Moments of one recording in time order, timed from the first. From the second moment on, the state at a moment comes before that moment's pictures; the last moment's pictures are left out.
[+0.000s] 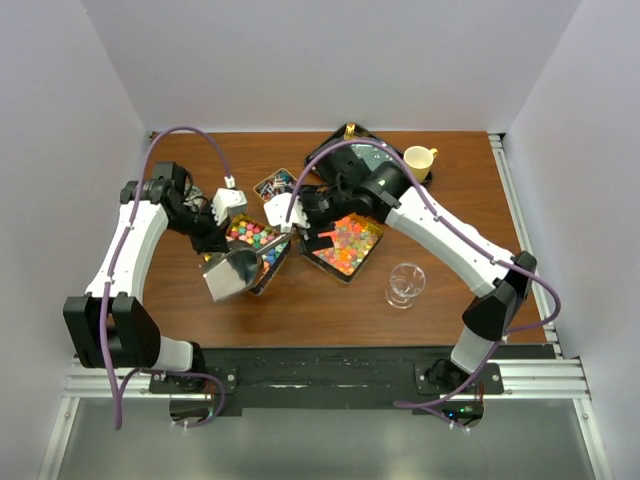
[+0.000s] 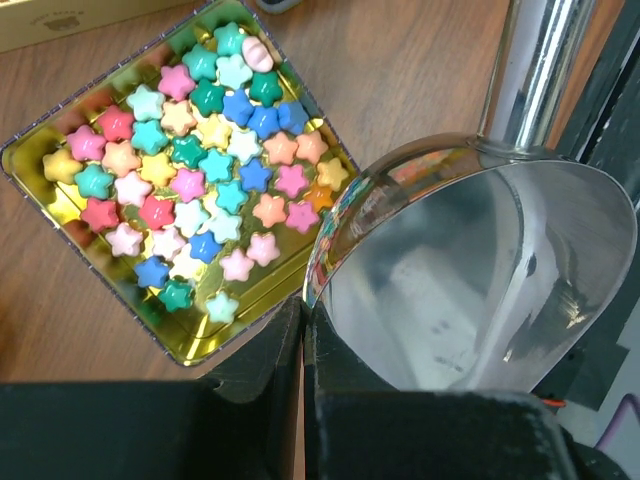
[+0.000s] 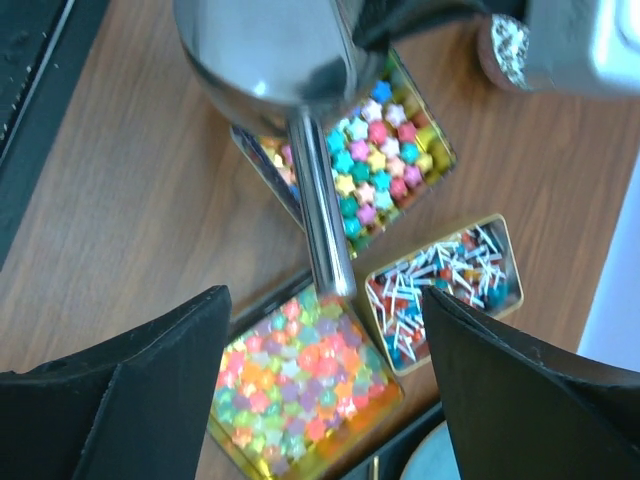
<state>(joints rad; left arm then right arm) 0.02 1.40 1.27 -1.23 0.67 1.02 0.85 1.72 1.87 -0.99 -0.51 -1.04</state>
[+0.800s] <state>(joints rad) -0.03 1.38 1.28 -1.17 0.72 0.85 0.90 1.94 1.98 -0.96 -0.49 -0.95</state>
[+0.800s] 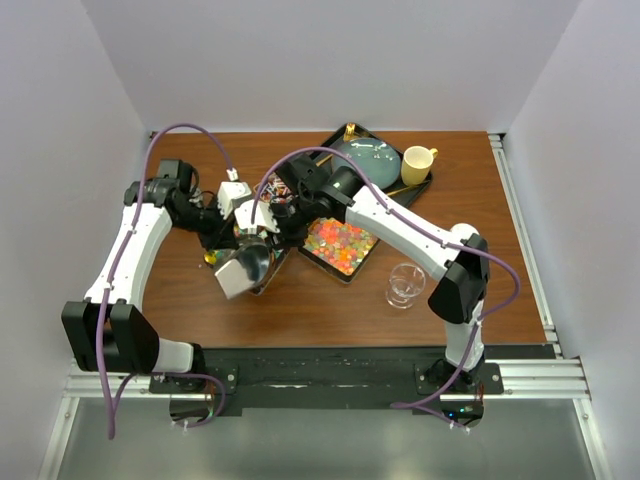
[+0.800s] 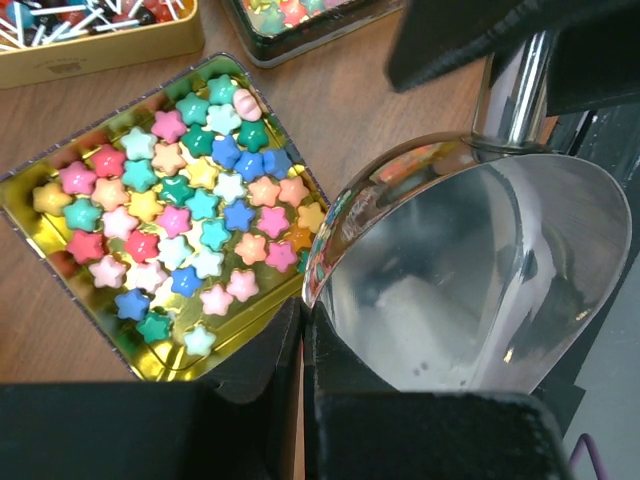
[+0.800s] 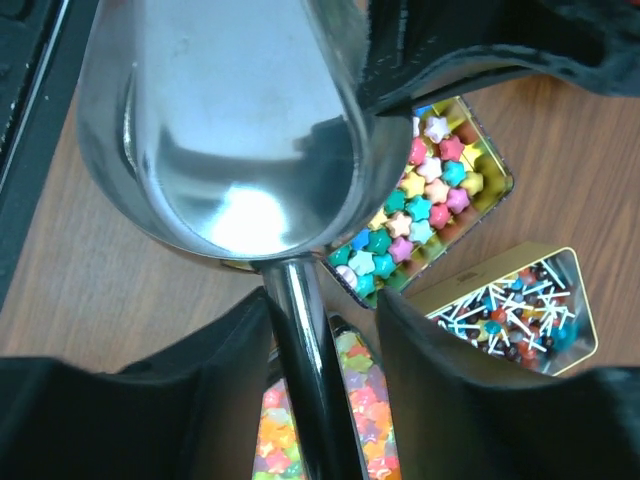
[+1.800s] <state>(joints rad) -0.06 1.15 1.16 -0.61 0.64 0.41 0.47 1.62 1.68 -0.94 -0.39 -0.60</state>
